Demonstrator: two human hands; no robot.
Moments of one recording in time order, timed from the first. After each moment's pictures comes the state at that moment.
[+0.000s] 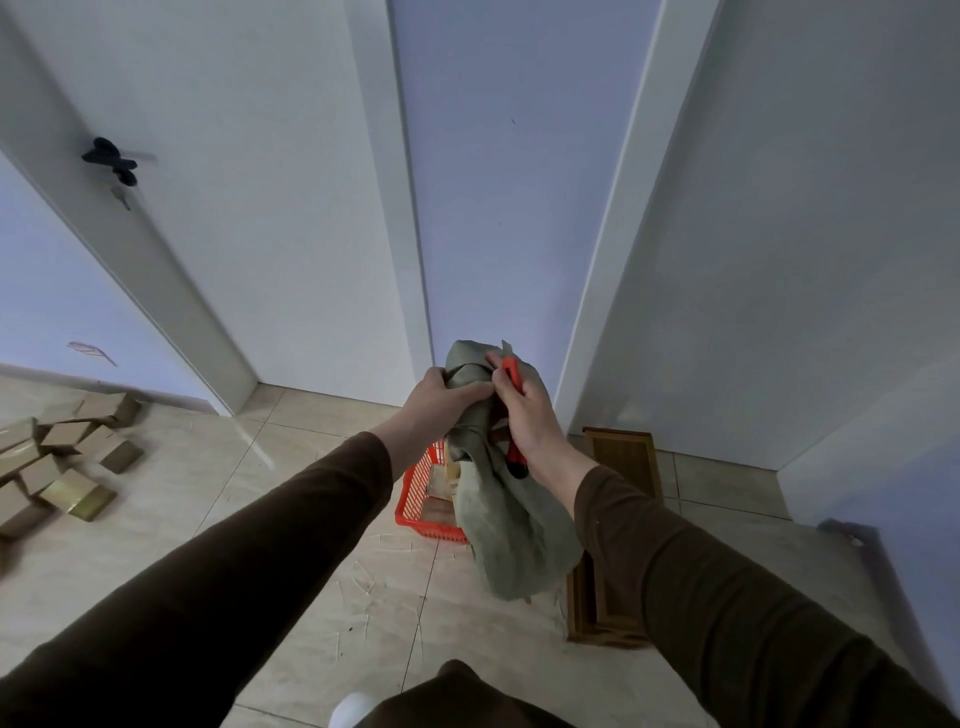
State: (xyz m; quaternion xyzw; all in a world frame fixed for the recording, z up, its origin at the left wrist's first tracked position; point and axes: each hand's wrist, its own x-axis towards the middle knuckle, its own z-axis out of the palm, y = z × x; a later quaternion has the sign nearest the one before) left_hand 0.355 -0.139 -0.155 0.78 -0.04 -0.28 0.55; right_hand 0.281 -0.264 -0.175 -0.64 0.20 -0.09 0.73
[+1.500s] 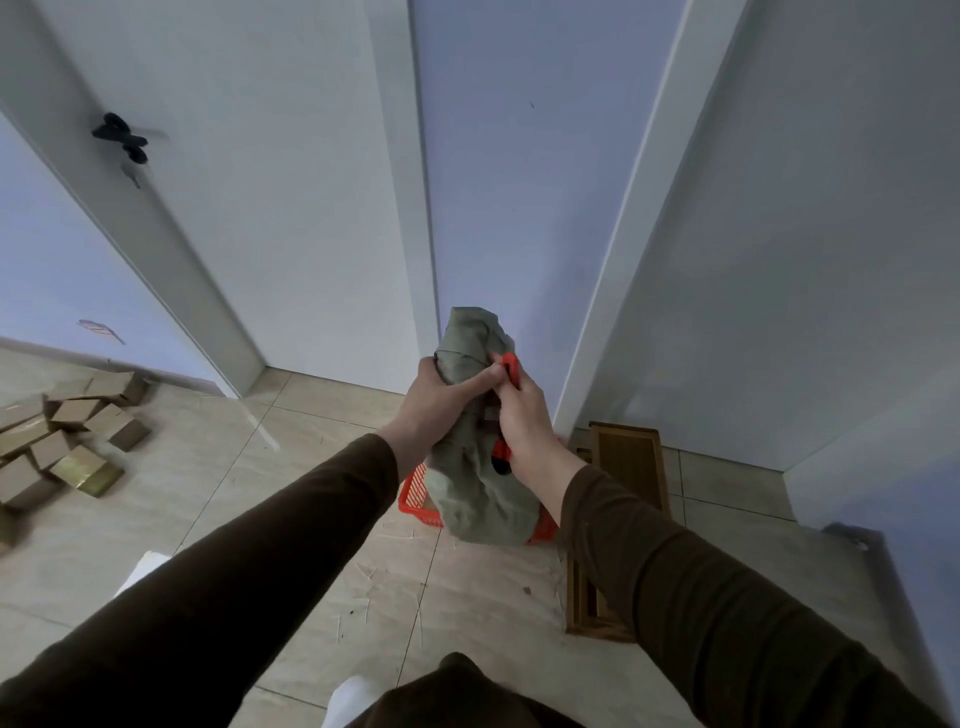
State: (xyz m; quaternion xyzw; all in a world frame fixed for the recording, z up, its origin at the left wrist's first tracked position) left_hand 0.344 -0.128 -0.156 0.74 -0.02 -0.26 0.62; right_hand 0.292 -0.238 -0.178 -0.57 0.28 -0.08 0.76
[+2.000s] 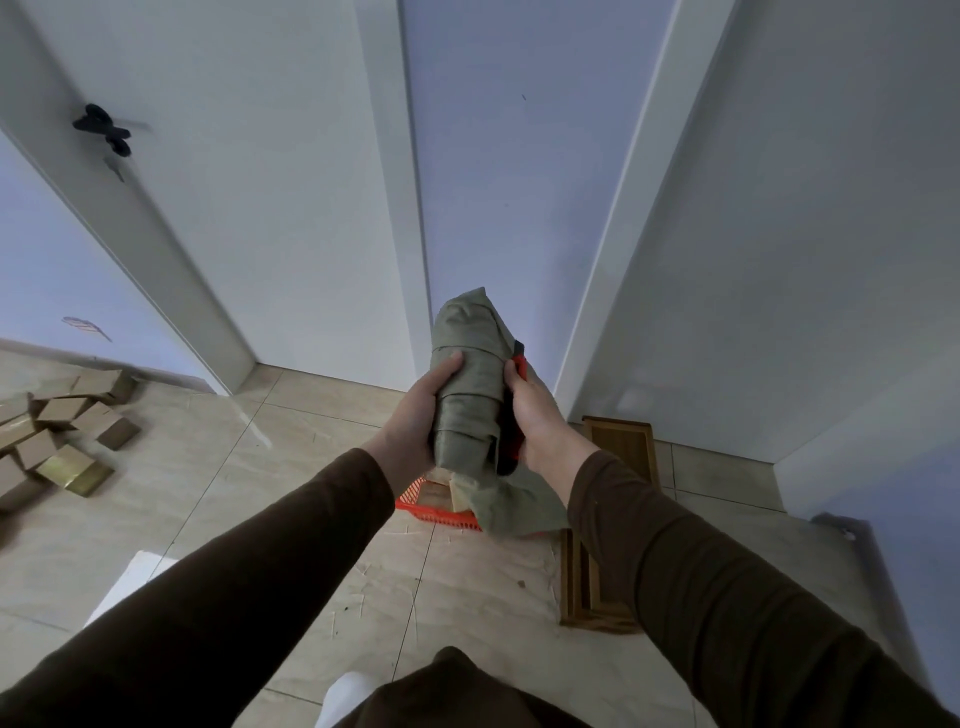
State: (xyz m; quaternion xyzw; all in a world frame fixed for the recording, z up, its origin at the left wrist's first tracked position) left_hand 0.334 -0.124 -0.162 0.48 0.07 -0.44 0.76; right_hand 0.286 -0.259 -0.173 -0.48 0.34 0.00 0.81
